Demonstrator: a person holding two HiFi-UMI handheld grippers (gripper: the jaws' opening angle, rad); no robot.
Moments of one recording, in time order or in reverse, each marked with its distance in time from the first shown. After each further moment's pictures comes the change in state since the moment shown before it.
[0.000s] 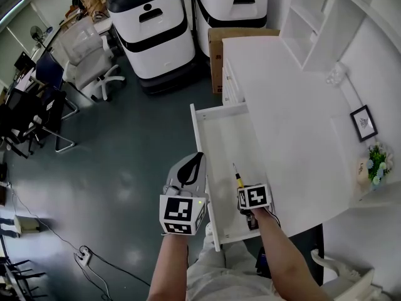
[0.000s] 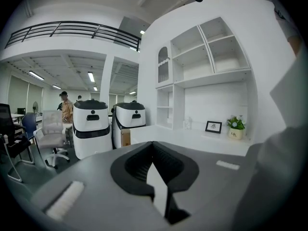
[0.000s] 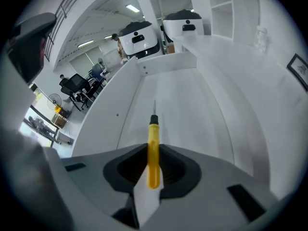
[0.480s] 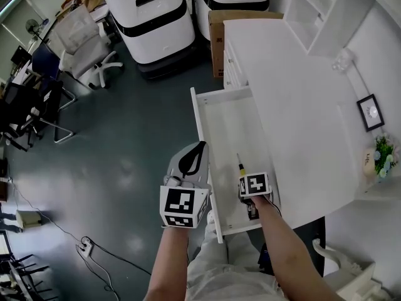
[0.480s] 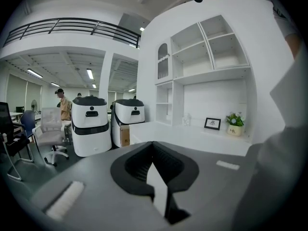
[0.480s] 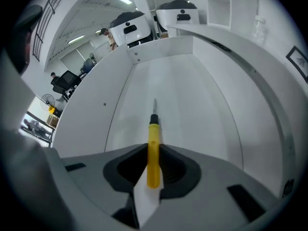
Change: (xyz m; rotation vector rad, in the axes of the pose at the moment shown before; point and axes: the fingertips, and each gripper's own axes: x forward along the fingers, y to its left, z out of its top) left arm 0.006 0.001 -0.018 -0.003 0.027 -0.014; right arm 0.030 -0.010 -0.021 0.050 0.084 -0.046
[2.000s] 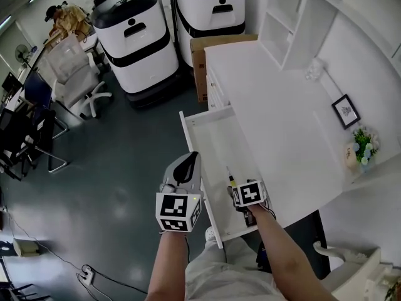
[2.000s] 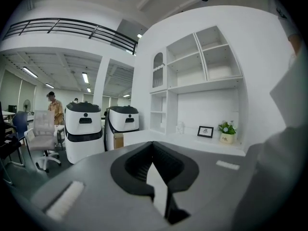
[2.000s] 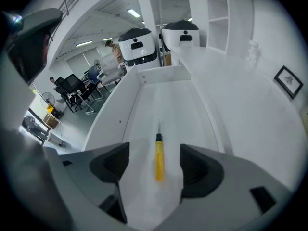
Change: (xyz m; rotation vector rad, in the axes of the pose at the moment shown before) left arm -0.019 -0.006 0.035 0.001 -0.073 -0.076; right arm -0.065 0.018 0.027 -0.056 -0.155 -0.044
